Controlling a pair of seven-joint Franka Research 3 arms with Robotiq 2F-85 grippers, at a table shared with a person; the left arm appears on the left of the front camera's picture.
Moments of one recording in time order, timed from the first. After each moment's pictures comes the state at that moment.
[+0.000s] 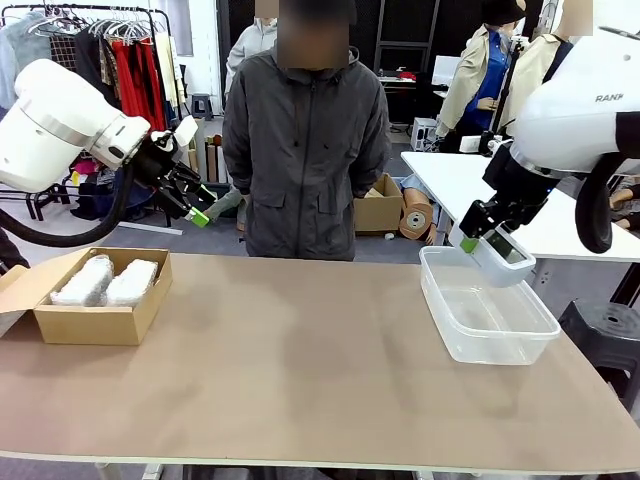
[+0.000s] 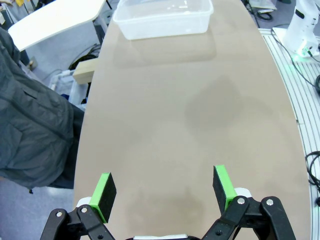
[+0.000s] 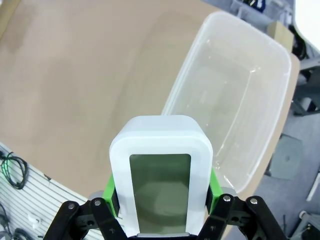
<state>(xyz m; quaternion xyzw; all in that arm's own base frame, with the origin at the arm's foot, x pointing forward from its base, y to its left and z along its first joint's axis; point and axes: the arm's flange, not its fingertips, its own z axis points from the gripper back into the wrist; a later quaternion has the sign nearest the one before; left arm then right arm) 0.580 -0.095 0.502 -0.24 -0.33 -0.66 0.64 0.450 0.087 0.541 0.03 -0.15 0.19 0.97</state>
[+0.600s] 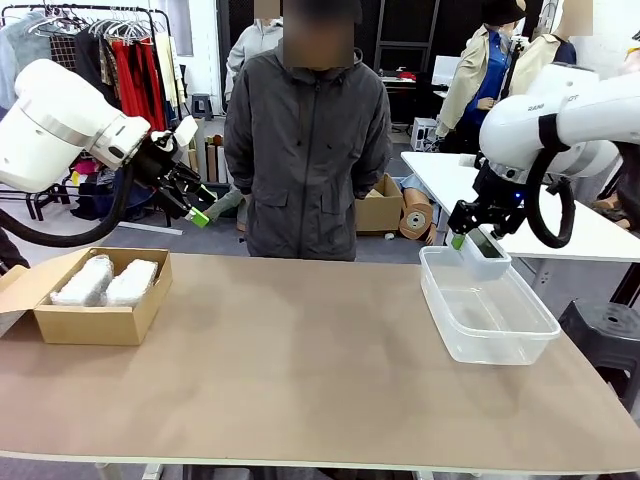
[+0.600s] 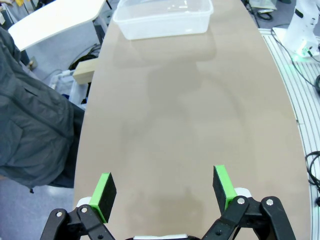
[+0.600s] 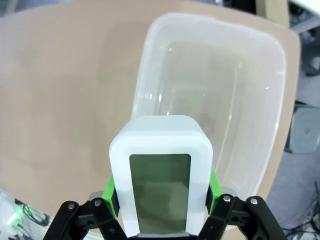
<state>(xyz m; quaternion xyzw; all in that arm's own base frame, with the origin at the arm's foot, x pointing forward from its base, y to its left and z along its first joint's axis) 0.580 -0.095 0.502 -0.24 -0.33 -0.66 0.64 0.570 0.049 0.487 0.05 -0.10 0.06 0.99</state>
